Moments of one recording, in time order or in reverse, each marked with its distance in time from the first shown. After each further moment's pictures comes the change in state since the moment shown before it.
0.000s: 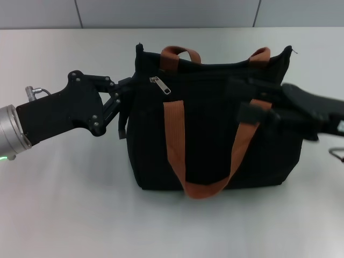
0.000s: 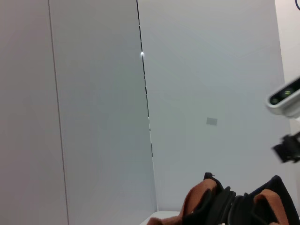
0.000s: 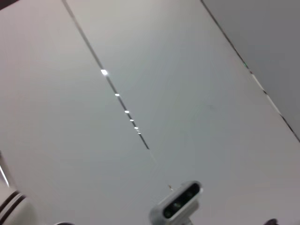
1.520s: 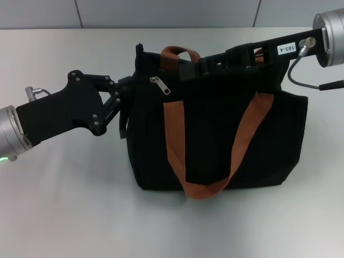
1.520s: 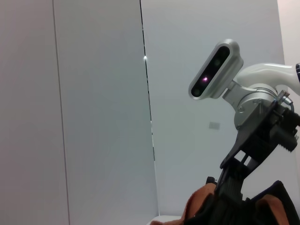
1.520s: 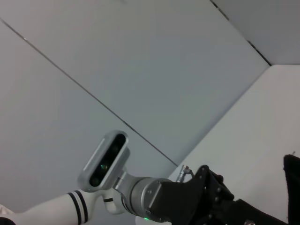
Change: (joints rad) left arm 0.002 -0.002 -0.002 -0.012 -0.012 0.002 0.001; right arm 0.278 -0.077 -0.220 -0.181 -0.115 0.232 0.647
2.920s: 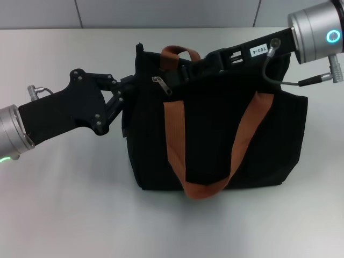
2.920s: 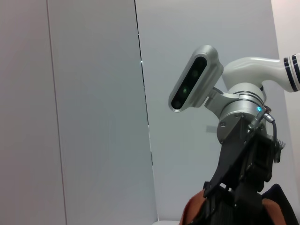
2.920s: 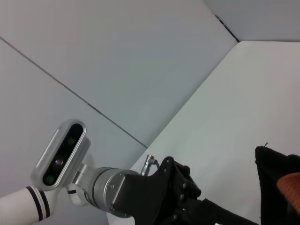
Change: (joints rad) left arm -0.005 -0.002 0.007 -0.010 -0.012 0.005 0.029; right arm 0.067 0.014 -0.059 0.008 -0.082 0.104 0.072
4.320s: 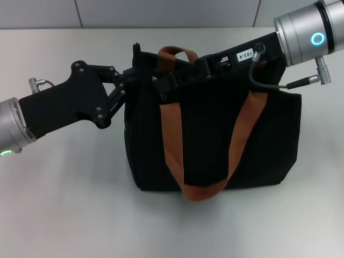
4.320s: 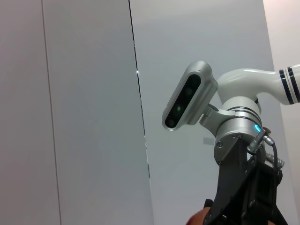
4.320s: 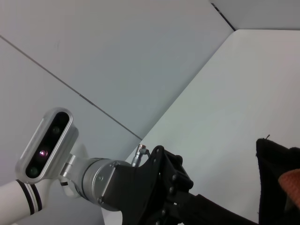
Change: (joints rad) left arm -0.021 0.003 -0.007 -0.005 -0.014 0.022 -0.006; right arm 0.015 0.019 -0.043 -0.009 -0.009 0.034 0.029
